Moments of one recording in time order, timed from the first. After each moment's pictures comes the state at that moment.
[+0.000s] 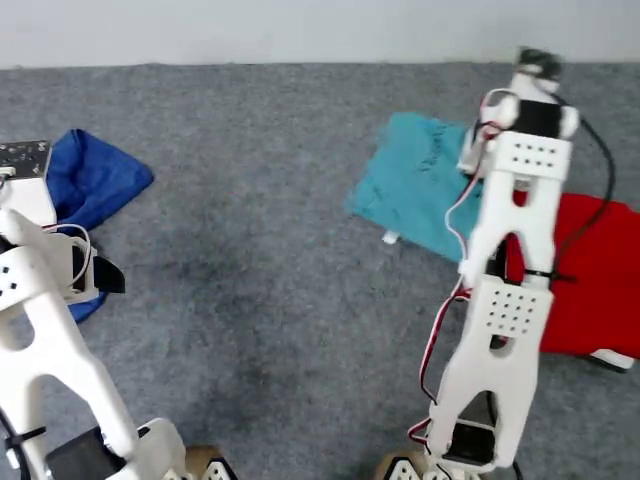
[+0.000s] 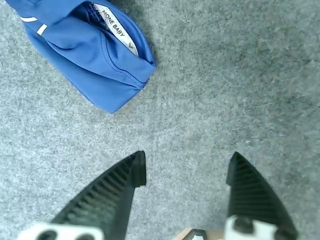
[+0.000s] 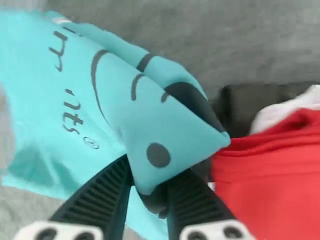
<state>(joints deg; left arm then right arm) -33.5 -18.2 10.8 99.6 -16.4 9.4 53.1 -76.5 100.6 -10.3</state>
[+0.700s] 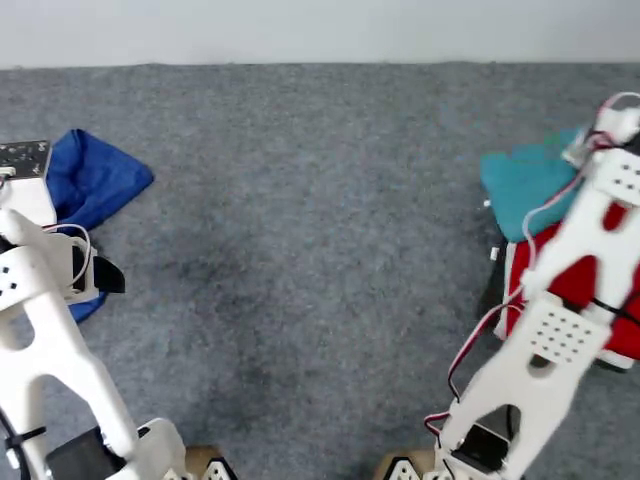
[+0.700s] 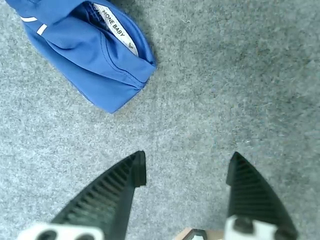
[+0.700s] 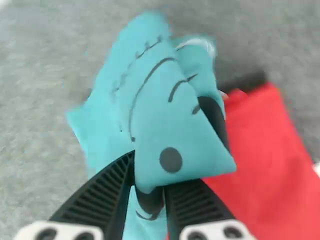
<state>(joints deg) -33.5 -18.2 10.8 99.6 -16.4 26.7 44.3 -74.1 100.7 -14.8</state>
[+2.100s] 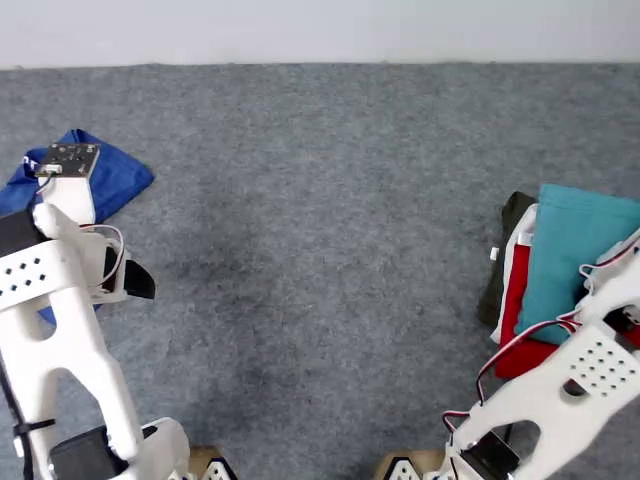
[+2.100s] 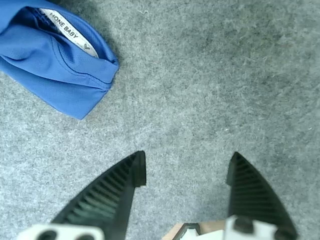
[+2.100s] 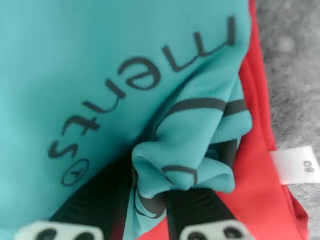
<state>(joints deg) -26.3 -18.2 14.4 99.6 -16.4 42.3 43.5 -36.7 100.0 7.1</state>
